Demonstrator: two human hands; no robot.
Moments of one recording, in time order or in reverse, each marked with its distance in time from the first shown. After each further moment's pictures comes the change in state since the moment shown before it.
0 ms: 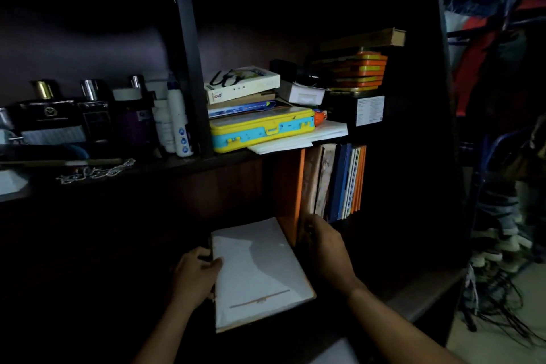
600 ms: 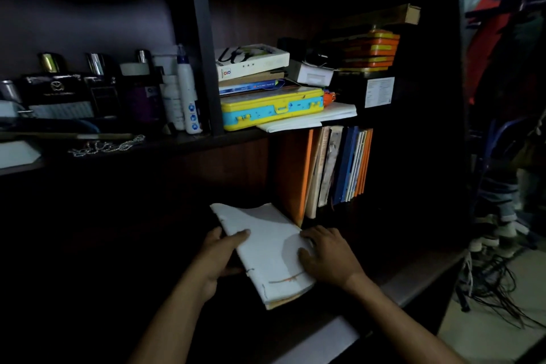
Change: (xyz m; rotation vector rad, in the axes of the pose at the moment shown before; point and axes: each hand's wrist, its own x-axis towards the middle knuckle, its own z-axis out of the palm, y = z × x) left_hand -0.022 0.020 0.011 -0.517 -0.266 -0.181; right_hand -0.028 0.007 0.007 -0.351 -0.388 0.047
